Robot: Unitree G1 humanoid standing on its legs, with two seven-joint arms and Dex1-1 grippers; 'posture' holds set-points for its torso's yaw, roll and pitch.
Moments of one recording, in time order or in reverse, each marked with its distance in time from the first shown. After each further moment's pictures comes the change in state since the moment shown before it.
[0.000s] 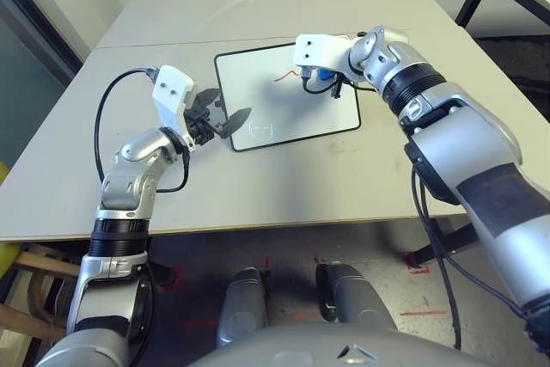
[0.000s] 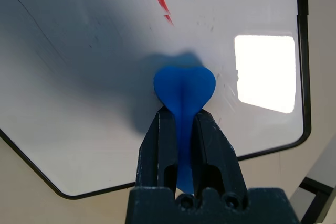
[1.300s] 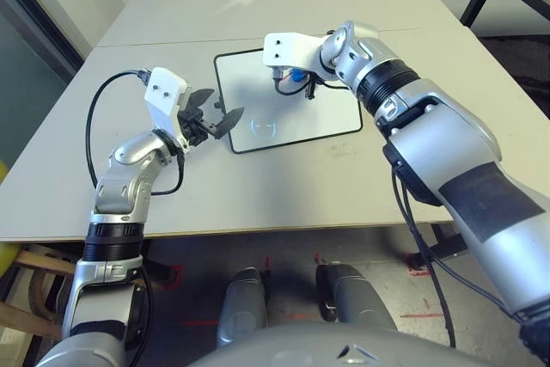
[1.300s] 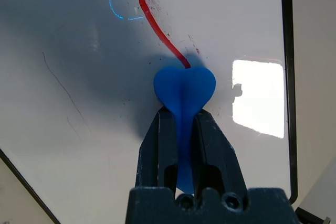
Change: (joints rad) left arm 0.062 0.002 0.021 -0.038 0.005 -0.008 0.035; right arm -0.033 0.100 0.006 0.000 -0.007 0.018 -0.021
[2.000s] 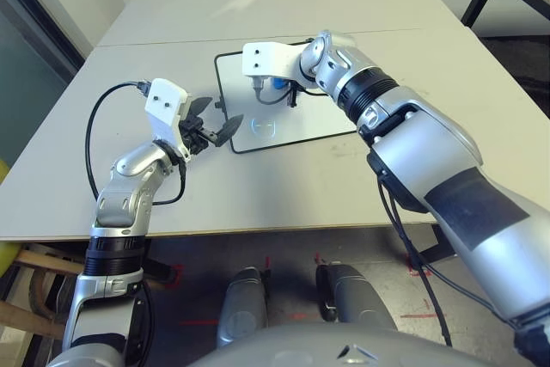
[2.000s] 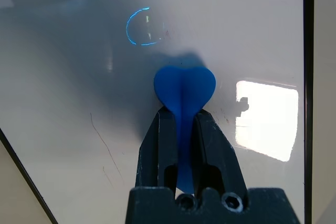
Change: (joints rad) left arm 0.049 -0.018 0.007 -0.067 -0.001 0.016 0.043; right arm -0.005 0.081 -0.011 0.001 0.009 0.000 -0.004
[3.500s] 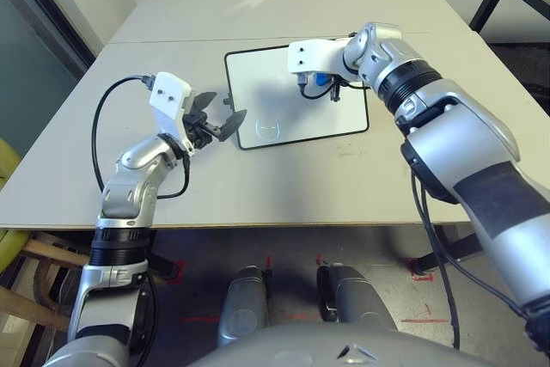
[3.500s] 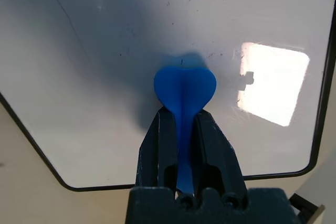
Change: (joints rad) left arm -0.074 -0.012 -0.023 0.086 0.004 -0.019 -0.026; right arm 0.034 -0.205 0.049 -0.002 -0.031 -0.026 0.160
